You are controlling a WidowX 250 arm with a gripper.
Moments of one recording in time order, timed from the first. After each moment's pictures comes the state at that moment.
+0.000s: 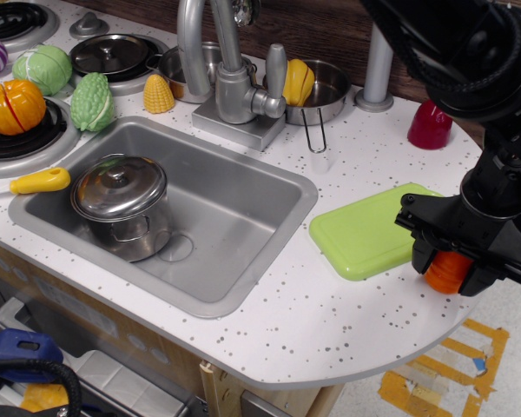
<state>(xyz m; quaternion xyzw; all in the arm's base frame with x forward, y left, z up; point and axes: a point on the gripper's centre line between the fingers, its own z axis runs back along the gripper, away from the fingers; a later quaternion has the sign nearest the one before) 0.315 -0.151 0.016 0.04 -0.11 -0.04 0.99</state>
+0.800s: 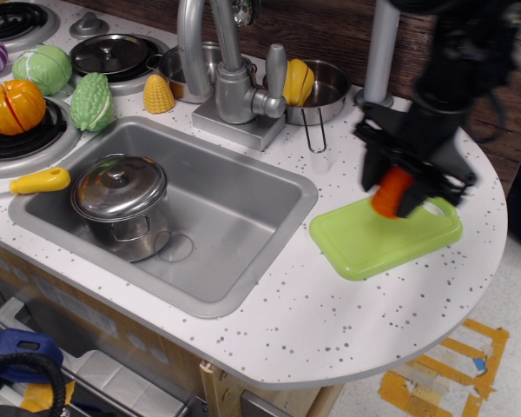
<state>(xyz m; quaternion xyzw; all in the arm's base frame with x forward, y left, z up) 0.345 -0.084 0.046 0.09 -0.06 -0.14 0.98</state>
